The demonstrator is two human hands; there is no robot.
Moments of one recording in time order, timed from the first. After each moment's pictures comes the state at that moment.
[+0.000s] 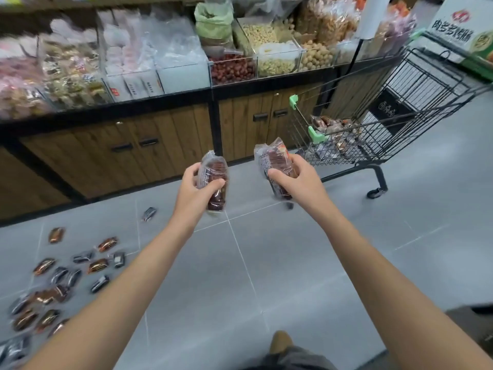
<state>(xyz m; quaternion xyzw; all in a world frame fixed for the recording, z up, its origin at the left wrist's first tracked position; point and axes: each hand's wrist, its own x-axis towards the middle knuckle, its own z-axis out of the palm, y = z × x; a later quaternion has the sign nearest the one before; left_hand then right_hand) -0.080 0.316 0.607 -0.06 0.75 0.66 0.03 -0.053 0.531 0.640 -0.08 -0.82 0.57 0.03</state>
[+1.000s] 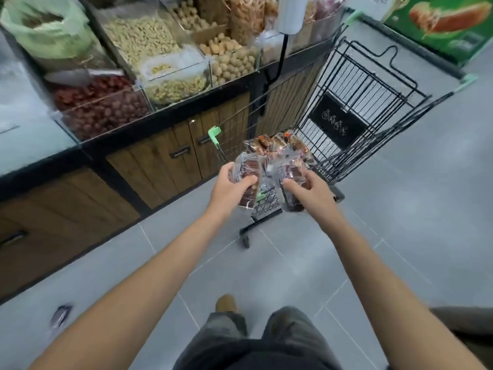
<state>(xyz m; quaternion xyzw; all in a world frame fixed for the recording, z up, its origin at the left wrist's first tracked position) -0.495 0.712 0.557 0.04 0.75 0.62 0.24 -0.394 0.868 0.576 -0.30 -0.80 0.52 0.06</state>
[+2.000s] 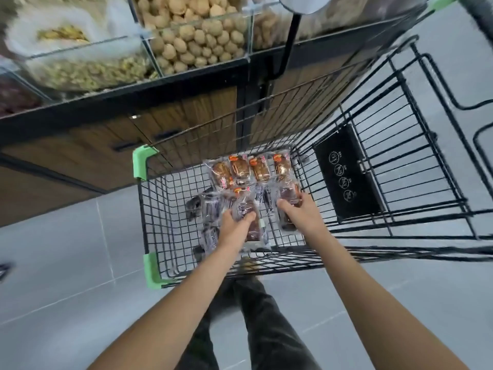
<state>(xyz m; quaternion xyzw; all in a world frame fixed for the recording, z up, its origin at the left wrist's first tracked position) -0.659 1.067 0.401 -0.30 0.71 0.54 0.34 -0.660 1.225 0.419 -0.33 -0.77 0.51 -0.19</state>
